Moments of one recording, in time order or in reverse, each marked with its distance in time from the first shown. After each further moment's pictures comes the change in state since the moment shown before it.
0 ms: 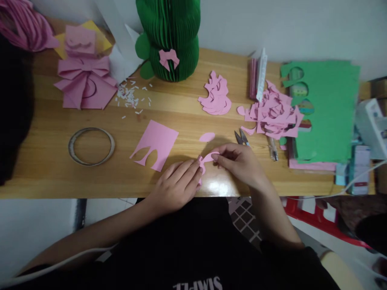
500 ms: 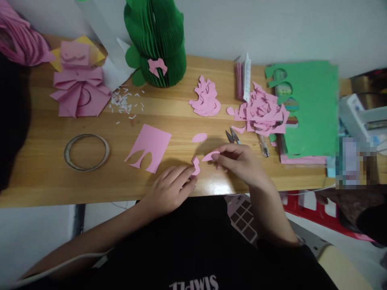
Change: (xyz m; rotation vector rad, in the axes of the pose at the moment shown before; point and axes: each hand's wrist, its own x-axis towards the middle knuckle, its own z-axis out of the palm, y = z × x) left_hand -0.002 -0.002 -0.003 -0.091 0.004 0.048; right_hand -0.013 -0.008 -0.009 0.110 0.037 -0.009
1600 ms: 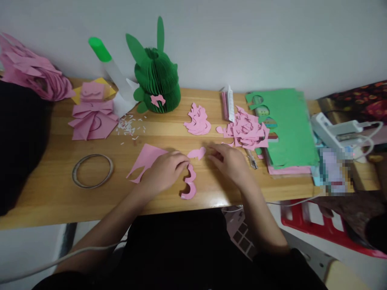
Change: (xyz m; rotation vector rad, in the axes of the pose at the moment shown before) left_hand 0.060 -0.055 -0.005 -0.448 -0.351 -0.480; right_hand 0.022 -0.010 -0.011 -0.980 0.208 -0.223
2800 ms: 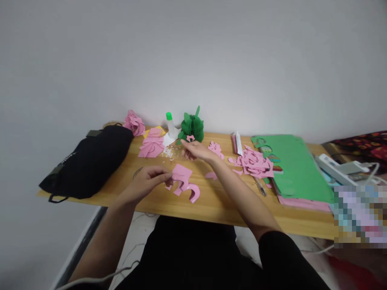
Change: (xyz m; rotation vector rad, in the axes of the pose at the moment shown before) left_hand -0.095 0.013 -0.086 -0.539 0.338 -0.083; right_hand 0.094 -0.125 -0.015 0.391 -0.397 -0.272
